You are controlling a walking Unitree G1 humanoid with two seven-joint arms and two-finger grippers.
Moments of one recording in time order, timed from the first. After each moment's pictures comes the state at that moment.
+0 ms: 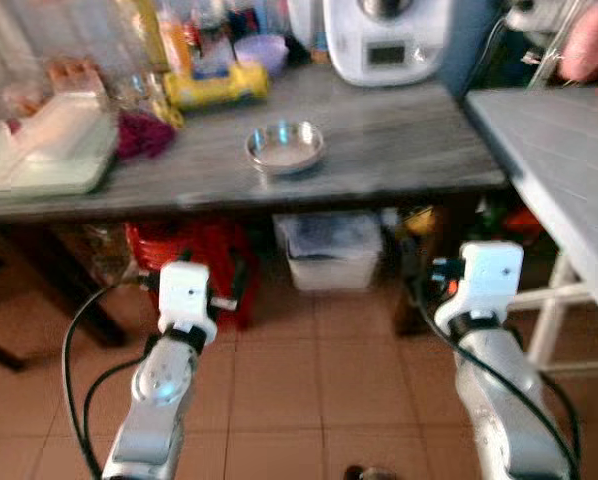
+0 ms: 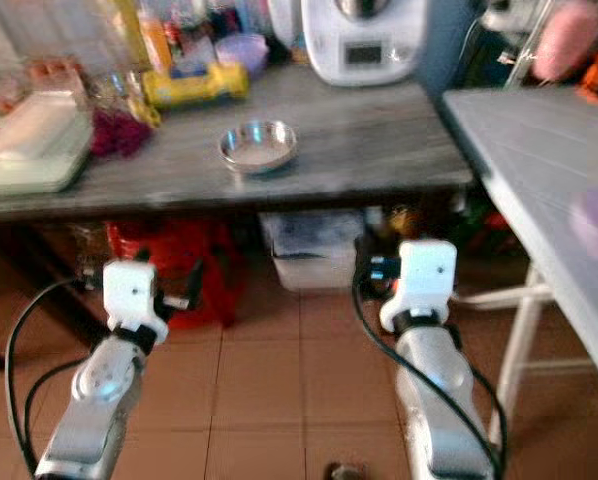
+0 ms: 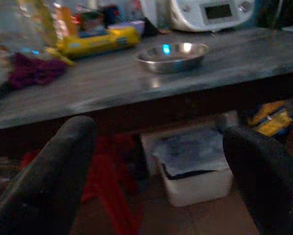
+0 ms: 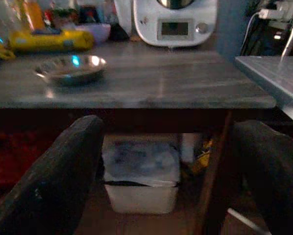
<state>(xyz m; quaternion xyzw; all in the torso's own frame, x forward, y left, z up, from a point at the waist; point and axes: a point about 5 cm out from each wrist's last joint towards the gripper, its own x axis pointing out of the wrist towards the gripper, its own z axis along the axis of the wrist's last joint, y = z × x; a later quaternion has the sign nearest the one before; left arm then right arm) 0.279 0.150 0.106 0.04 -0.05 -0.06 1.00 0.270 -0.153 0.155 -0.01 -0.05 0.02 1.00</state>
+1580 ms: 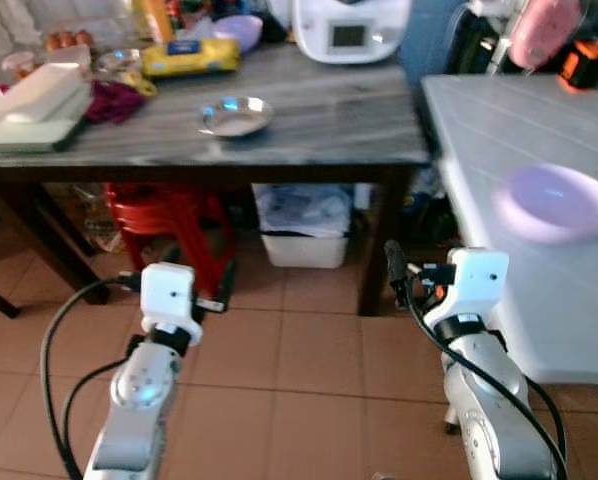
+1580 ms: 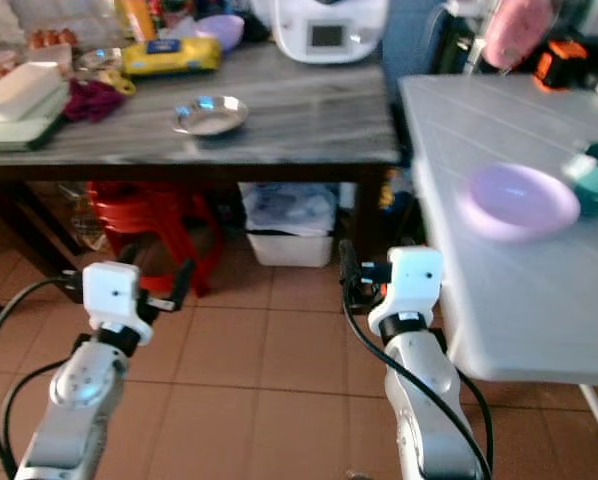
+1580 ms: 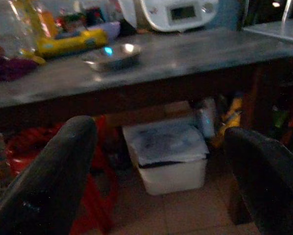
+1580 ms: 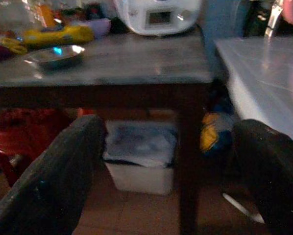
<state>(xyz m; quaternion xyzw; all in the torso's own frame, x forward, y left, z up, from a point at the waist) 0.275 0.156 0.110 0.04 -0.06 -0.09 0.99 0.269 -0.152 0.145 0.01 -0.05 0.04 1.00</state>
